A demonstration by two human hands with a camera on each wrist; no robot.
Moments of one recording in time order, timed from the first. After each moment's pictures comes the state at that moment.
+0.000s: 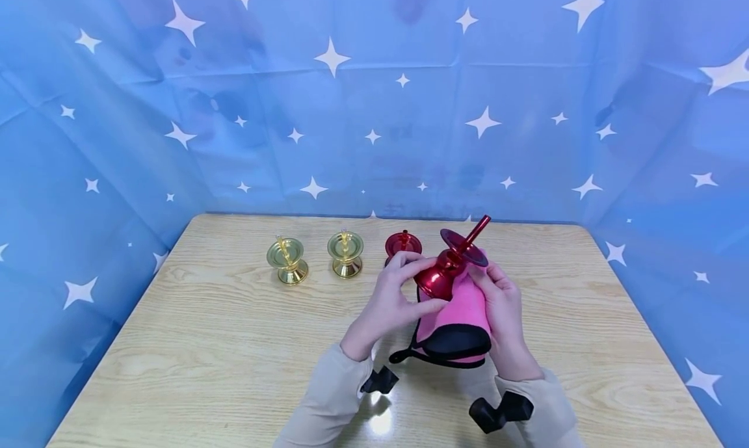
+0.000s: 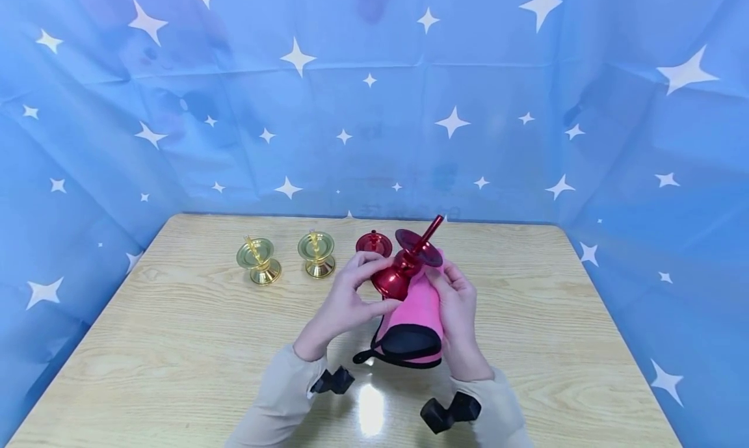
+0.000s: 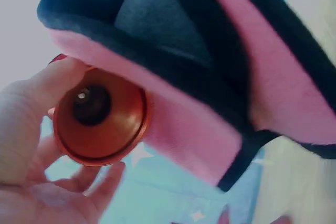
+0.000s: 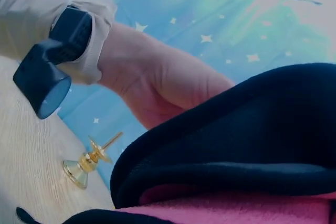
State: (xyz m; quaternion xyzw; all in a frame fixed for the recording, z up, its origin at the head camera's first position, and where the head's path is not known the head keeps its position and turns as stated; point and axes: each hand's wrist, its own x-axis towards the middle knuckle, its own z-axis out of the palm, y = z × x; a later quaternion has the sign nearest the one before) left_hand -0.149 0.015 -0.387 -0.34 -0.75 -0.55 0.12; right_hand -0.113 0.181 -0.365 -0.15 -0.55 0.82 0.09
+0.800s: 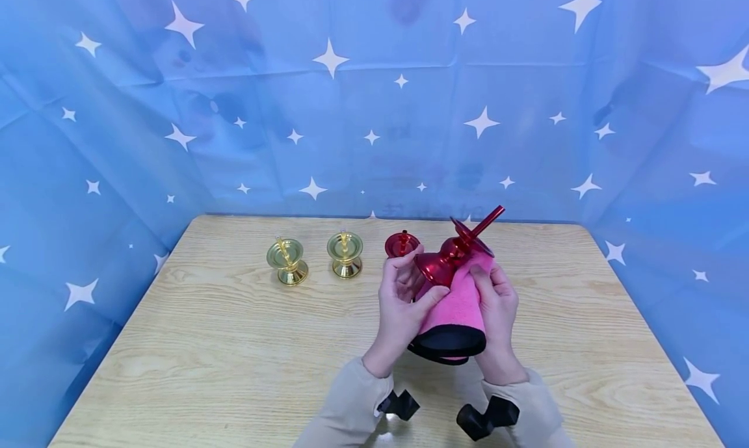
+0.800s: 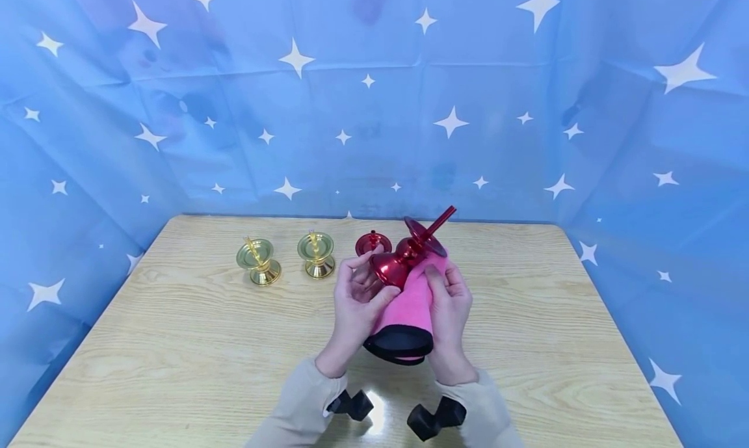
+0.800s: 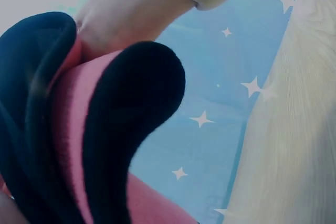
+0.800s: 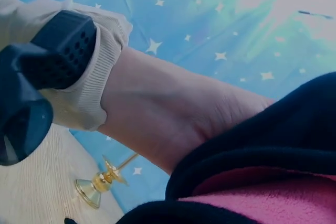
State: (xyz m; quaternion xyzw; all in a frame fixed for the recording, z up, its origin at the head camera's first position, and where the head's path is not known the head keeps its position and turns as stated) left_hand -0.127 0.047 -0.398 -0.24 -0.51 -0.82 0.13; right_hand -0.104 0.157 -0.355 -0.15 -0.48 0.84 0.21
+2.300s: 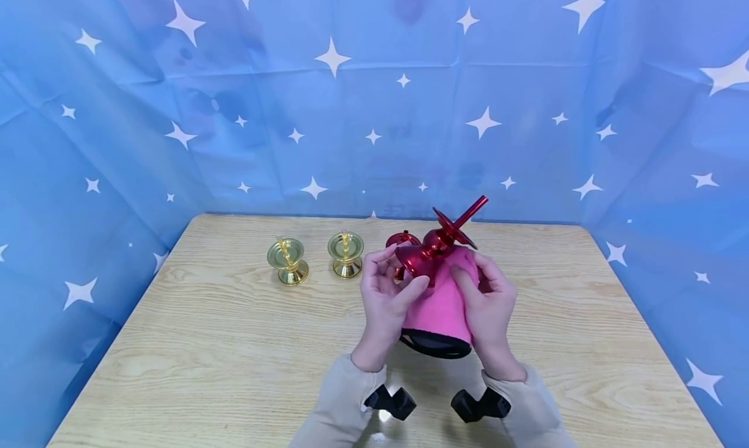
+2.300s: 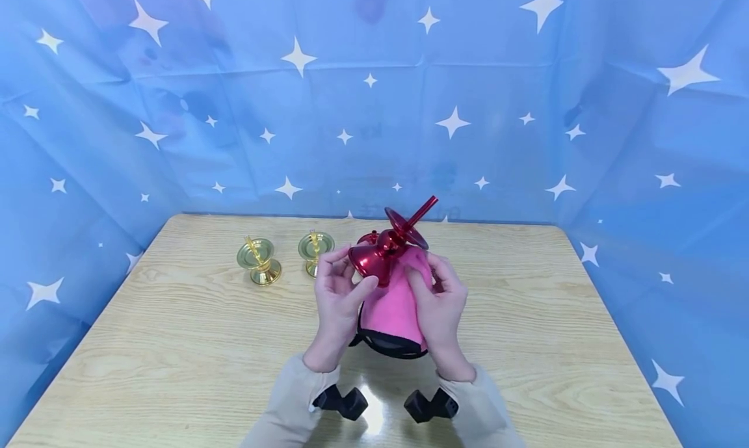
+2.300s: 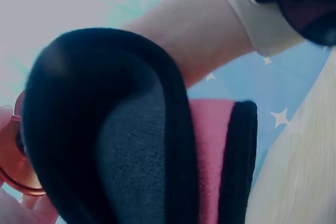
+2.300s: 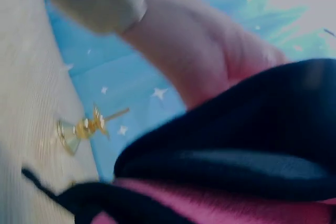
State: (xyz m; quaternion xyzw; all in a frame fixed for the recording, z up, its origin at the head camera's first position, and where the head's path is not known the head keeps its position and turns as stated) left_hand -0.132 0.035 -0.388 -0.19 -0.42 -0.87 0.17; right_hand -0.117 0.158 -0.373 0.06 -0.65 0.68 0.33
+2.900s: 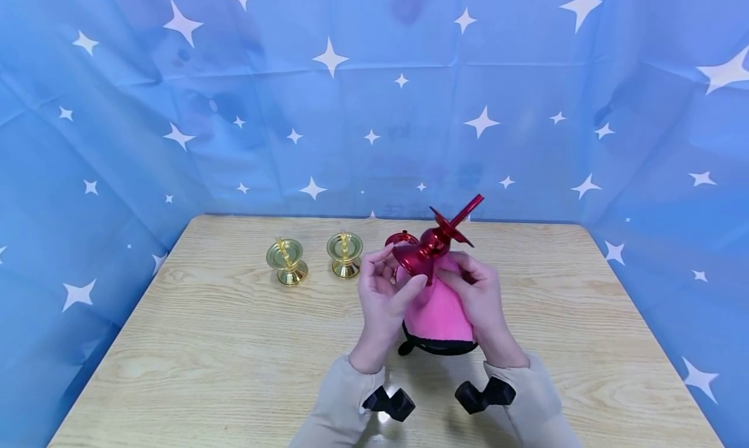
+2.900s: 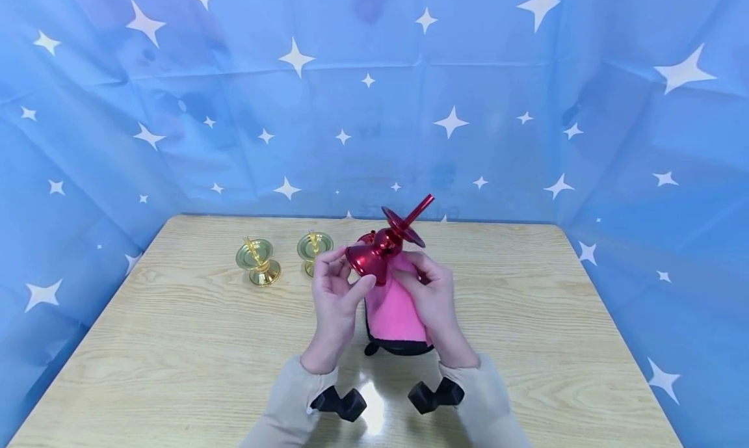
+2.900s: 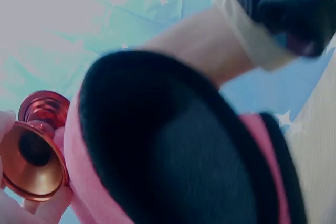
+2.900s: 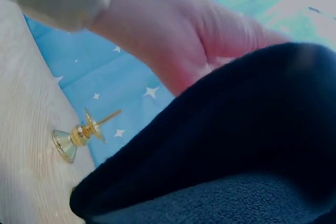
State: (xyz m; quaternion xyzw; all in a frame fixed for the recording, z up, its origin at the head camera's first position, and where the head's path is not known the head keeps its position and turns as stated) left_hand -0.132 0.034 -0.387 -0.20 -0.43 -0.86 0.18; right_hand -0.125 0.167 -0.368 0.06 -0.70 0.69 0.17
